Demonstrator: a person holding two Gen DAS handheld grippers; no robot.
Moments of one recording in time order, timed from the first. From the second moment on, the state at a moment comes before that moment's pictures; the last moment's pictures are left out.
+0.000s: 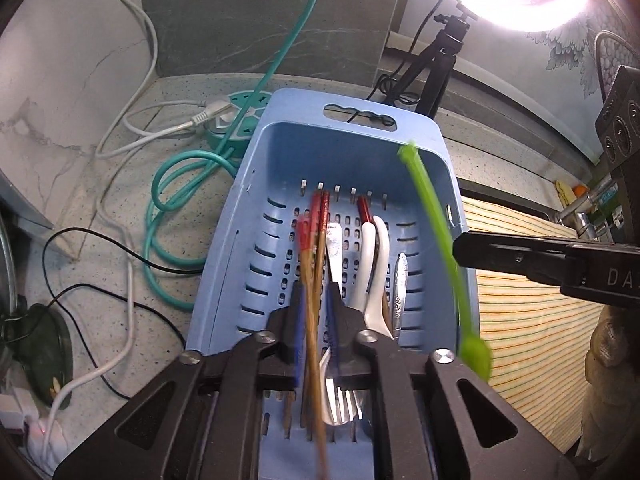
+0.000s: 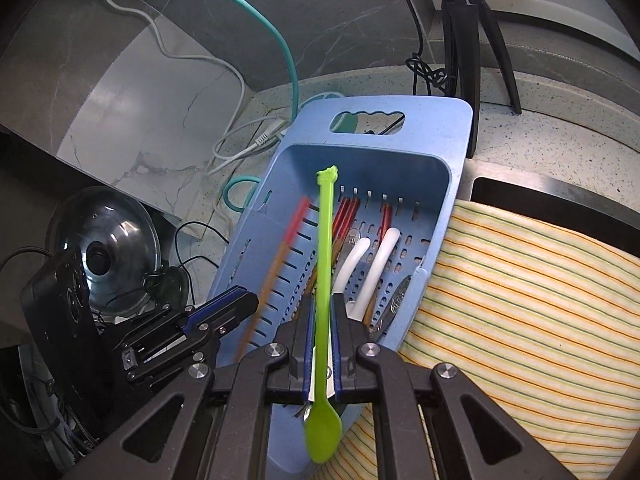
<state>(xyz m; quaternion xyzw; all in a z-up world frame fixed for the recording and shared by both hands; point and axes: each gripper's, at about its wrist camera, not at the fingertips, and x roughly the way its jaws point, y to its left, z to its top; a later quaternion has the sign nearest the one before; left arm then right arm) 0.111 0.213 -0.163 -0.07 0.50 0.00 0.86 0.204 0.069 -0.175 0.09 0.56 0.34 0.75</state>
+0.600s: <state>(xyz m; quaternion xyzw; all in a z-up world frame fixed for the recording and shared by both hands) 0.069 0.188 -0.124 -0.07 0.47 0.01 0.88 0.176 0.024 -0.139 0.08 0.52 0.35 0.78</state>
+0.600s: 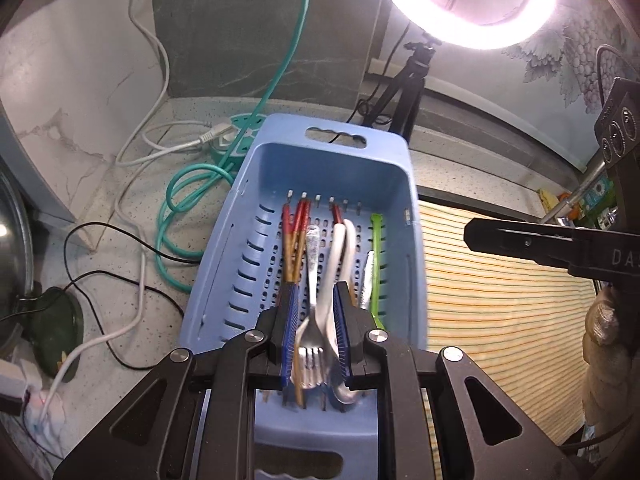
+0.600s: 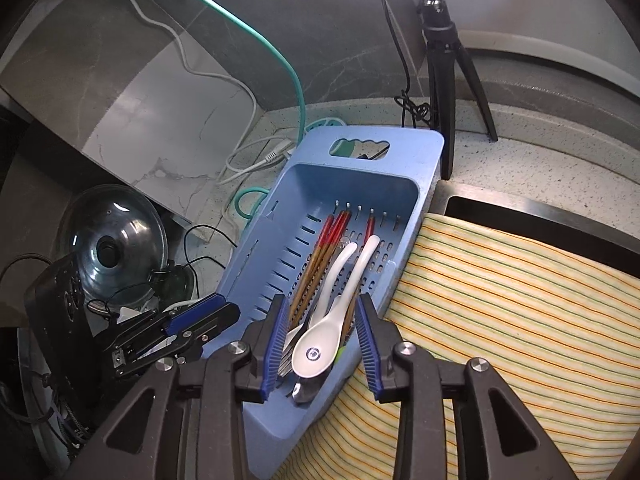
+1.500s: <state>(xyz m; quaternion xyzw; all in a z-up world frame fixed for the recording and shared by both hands) -0.011 0.085 -0.065 -0.05 0.40 0.05 0.91 0.092 -0.122 -0.085 -0.01 0.40 0.28 0.87</state>
